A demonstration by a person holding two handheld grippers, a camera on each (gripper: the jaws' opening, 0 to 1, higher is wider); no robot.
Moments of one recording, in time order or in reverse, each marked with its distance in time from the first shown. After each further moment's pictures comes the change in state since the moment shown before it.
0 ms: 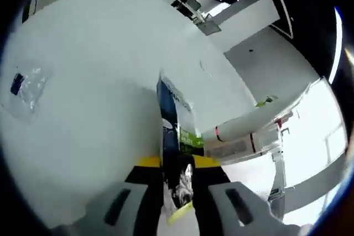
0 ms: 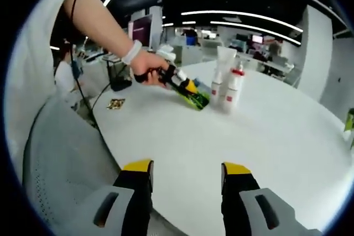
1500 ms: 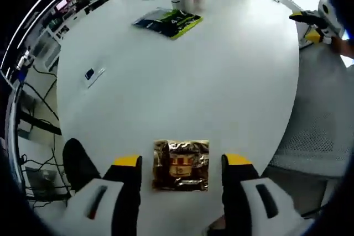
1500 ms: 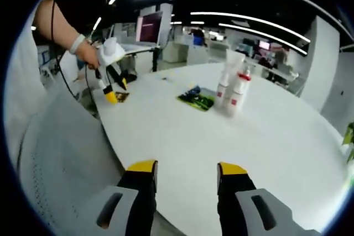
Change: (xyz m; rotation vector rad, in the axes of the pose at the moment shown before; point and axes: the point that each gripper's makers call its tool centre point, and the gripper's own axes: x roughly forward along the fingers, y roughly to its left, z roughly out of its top) left arm -0.186 0.138 -0.128 0.886 0.381 0.294; right arm 0.000 0.006 -0.003 -0.090 0.023 0.012
